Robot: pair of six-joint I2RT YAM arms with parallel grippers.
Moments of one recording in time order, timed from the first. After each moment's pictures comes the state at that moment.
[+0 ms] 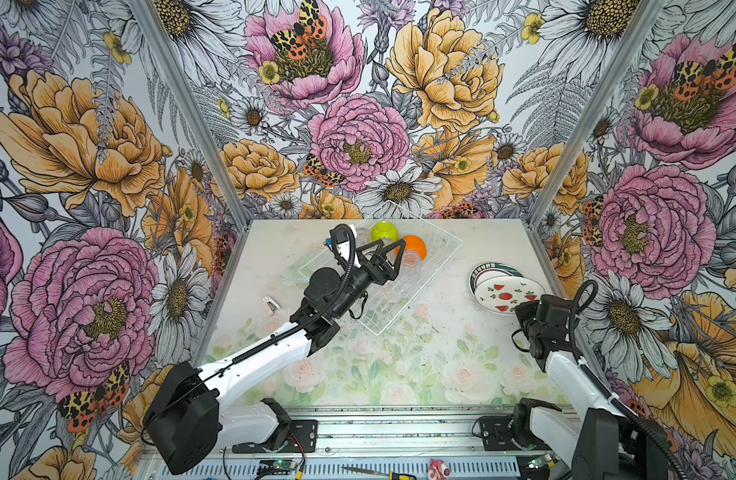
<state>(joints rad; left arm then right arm) -0.74 1.24 0.82 0.67 -0.01 -0.73 -0.23 1.02 0.38 0.02 0.00 1.02</state>
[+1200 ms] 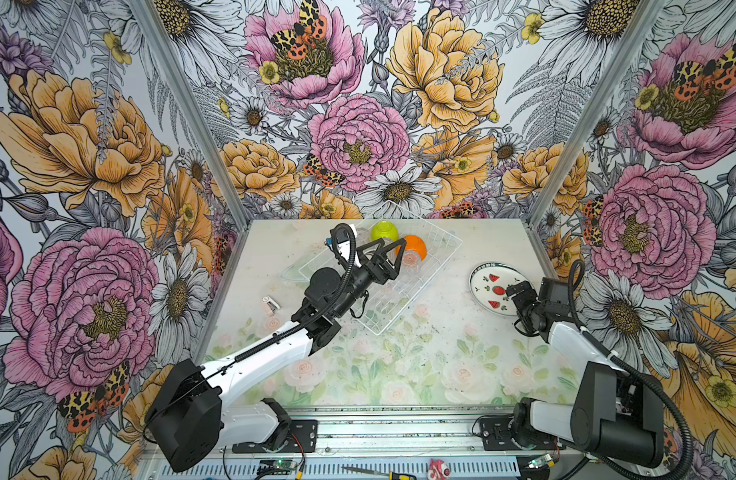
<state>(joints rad) -0.73 1.25 0.82 0.70 0.00 -0.73 -0.28 1.26 0.59 -0.14 -0.16 0.89</state>
